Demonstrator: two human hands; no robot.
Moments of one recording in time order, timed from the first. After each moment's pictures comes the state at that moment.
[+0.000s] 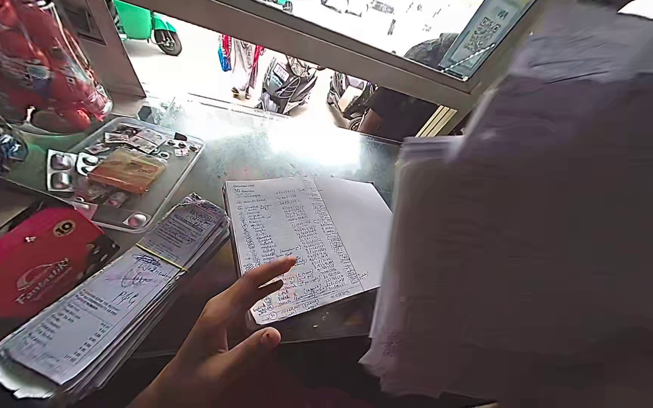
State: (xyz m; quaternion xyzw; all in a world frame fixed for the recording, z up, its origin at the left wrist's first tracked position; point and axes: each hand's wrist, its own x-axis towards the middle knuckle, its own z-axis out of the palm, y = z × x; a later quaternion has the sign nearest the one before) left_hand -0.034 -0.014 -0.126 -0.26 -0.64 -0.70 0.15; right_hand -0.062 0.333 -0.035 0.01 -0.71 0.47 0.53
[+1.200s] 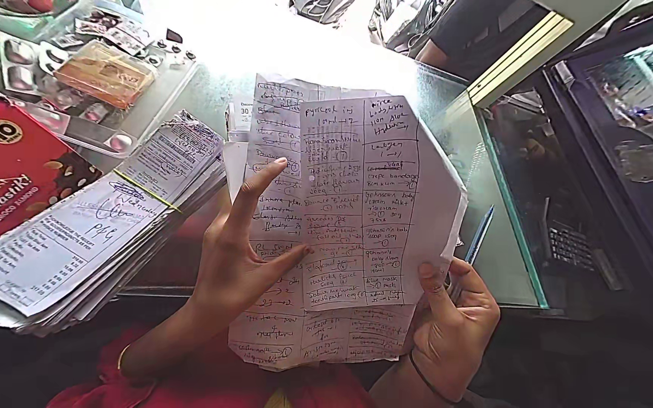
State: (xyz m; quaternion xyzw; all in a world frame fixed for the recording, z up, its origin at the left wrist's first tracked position) left_hand -0.050 0.009 -0.126 -0.02 -0.82 -0.50 0.27; right_hand -0.073 0.255 -0.110 0.06 -0.70 0.69 0.18
